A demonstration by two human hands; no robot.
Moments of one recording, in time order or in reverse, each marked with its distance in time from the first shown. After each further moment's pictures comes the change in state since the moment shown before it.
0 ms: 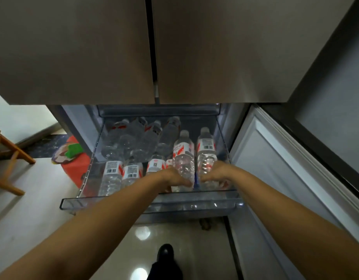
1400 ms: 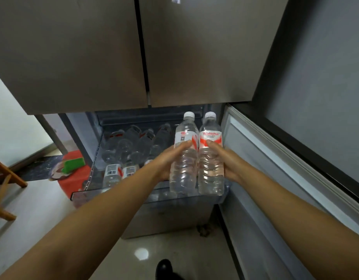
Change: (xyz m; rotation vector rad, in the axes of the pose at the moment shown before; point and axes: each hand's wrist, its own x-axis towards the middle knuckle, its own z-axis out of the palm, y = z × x) left_hand -0.094 0.021 0.010 -0.762 -0.214 0.546; right_hand -0.099 0.027 0.000 1.217 0.059 -0.440
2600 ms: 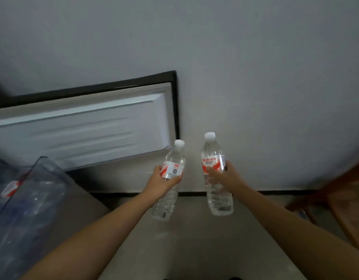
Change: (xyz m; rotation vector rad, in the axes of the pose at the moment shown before) left_hand -0.158 -0.245 0.174 1.031 -0.884 0.021; right_hand -0.435 0.289 0.027 0.074 1.471 -0.080
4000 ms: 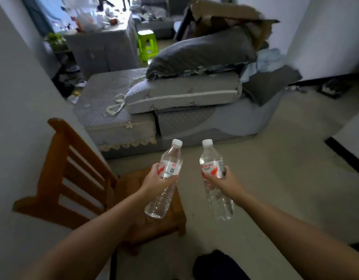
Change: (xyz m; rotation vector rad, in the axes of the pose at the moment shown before) left_hand -0.100 0.296 0.795 0.615 -1.557 0.623; right_hand -0.302 0.245 -0.522 0.581 1.652 0.502
